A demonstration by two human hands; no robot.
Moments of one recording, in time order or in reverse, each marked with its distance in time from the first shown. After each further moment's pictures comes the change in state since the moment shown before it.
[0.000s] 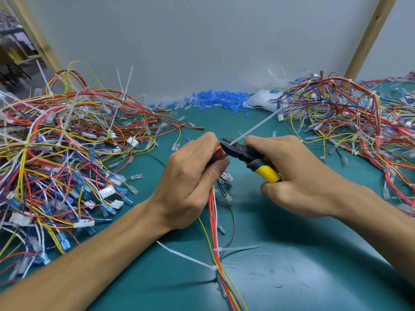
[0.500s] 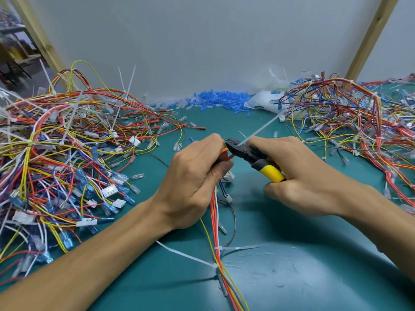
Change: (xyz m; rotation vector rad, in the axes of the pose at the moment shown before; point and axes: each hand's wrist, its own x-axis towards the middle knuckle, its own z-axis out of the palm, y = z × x) left_hand 0.000 -0.003 0.001 0.036 -0.015 0.040; right_hand 0.001 0.000 -0.005 -0.029 -0.066 0.031
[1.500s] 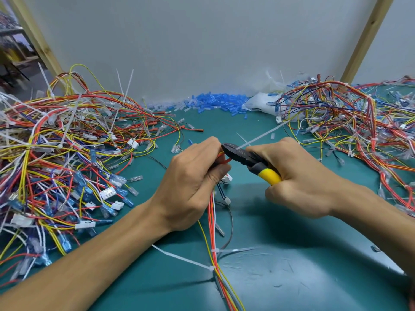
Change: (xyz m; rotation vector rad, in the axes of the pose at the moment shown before) left_hand 0.000 0.002 -0.002 -0.024 -0.010 0.001; right_hand 0.000 -0.006 -0.001 0.087 -0.056 0.059
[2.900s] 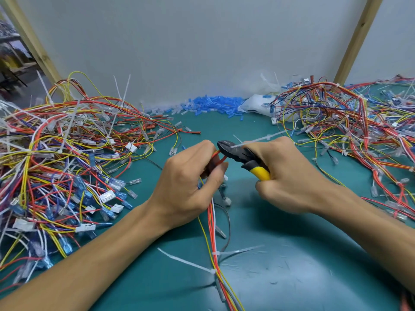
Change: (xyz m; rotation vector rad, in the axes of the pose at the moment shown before) left_hand 0.002 0.002 0.004 0.106 0.074 -0.007; right_hand 0.003 0.006 0.009 -0.070 0.167 -0.019
